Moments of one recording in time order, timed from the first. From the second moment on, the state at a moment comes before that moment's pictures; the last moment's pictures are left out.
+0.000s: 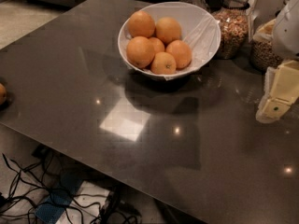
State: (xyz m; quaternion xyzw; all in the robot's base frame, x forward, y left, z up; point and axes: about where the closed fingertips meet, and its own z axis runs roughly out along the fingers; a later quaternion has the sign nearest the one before) arm 0.438 -0.217 0.976 -0.60 0.78 -0.03 0.16
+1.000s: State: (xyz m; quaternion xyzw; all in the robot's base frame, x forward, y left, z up) arm 0.457 -0.188 0.966 -0.61 0.77 -0.01 0.19
